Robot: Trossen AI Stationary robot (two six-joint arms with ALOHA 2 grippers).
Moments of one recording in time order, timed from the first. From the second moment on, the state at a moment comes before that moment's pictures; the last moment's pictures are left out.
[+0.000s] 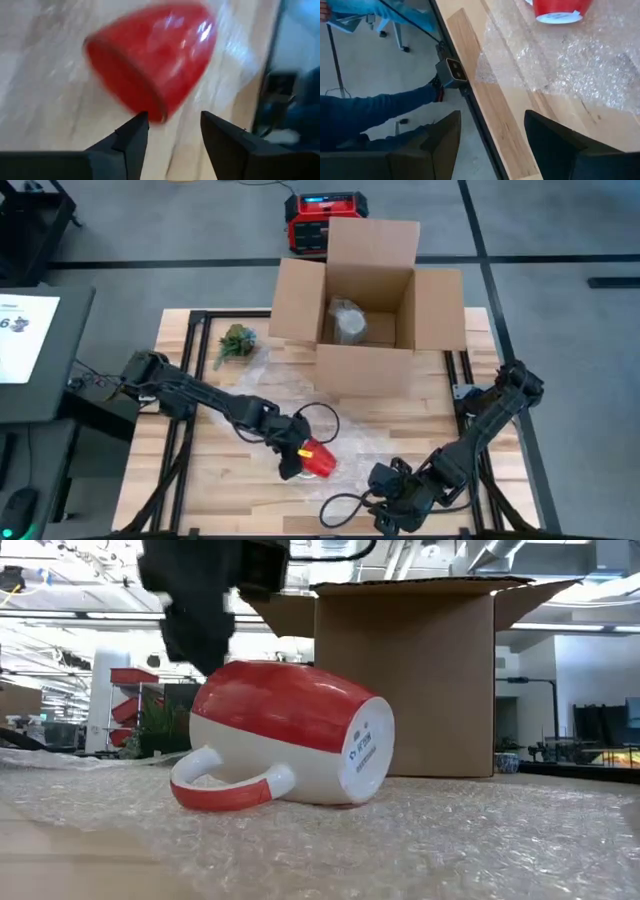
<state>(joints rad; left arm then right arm) -0.32 1.67 1.10 -0.39 0.17 -0.74 0.76 1.72 1.50 -0.74 0.23 1.21</state>
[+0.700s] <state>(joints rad) -0.36 1.69 1.21 -0.32 0.07 -0.76 0.73 1.72 1.50 -0.76 0.23 1.23</state>
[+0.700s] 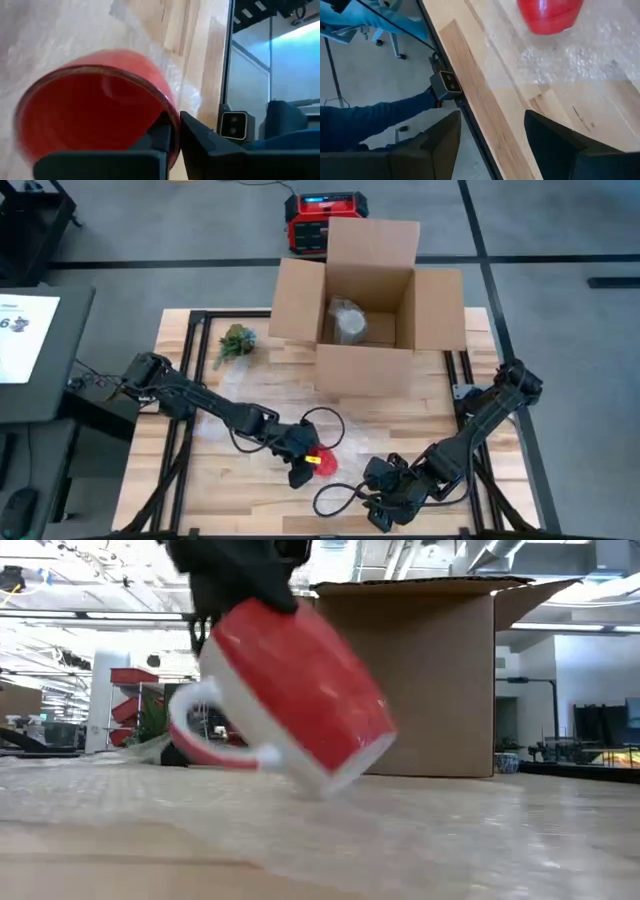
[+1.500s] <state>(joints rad) -0.43 1.84 1.68 -1.09 -0.14 -0.56 0.72 1.72 1.50 -0.77 0.23 1.23</state>
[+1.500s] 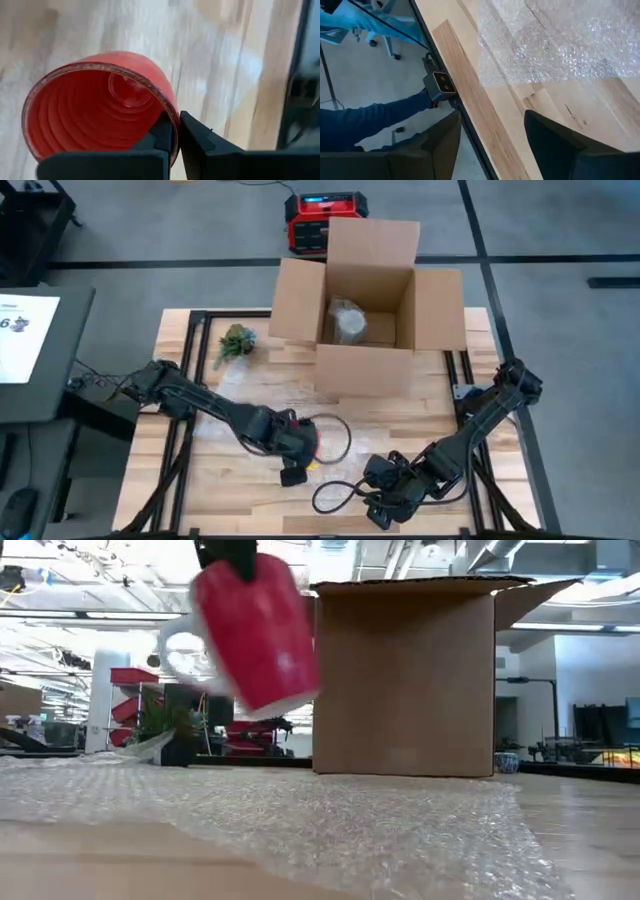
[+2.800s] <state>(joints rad) -0.42 2.00 1.78 -1.08 -0.11 -0.54 0.72 1.72 1.50 -0.76 0.21 1.24</state>
